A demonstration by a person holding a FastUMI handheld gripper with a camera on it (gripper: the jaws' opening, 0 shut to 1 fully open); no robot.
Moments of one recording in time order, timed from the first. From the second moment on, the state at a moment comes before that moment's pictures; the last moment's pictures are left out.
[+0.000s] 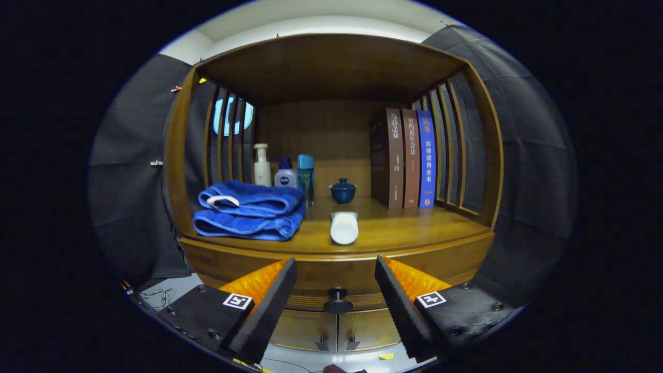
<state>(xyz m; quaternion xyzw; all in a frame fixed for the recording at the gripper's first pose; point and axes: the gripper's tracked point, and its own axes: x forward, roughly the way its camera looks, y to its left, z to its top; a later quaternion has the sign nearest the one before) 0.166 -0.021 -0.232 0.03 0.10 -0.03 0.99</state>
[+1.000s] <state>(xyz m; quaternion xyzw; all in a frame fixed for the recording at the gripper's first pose) 0.012 -0.026 -0.052 0.05 0.04 -0.03 1.00</state>
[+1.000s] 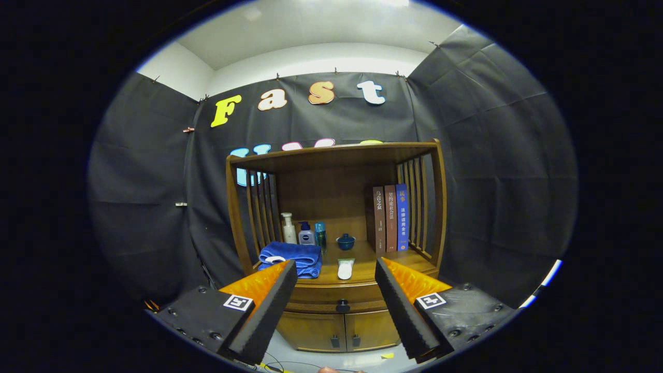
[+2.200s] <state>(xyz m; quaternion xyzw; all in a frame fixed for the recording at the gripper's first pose) -0.011 -0.011 -0.034 0.04 0.03 -0.02 1.00</state>
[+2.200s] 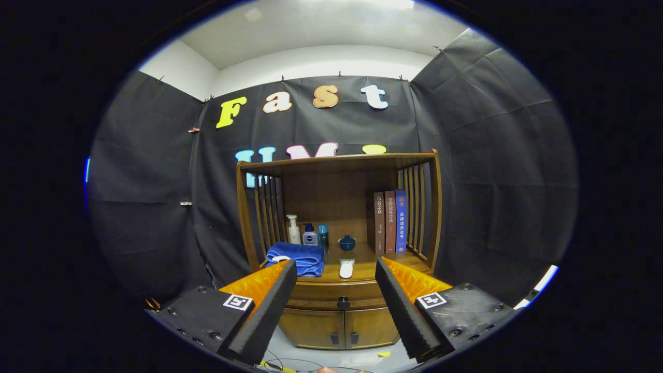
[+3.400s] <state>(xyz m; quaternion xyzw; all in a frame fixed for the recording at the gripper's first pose) -0.010 -0.011 -0.036 0.03 0.03 -0.03 1.00</state>
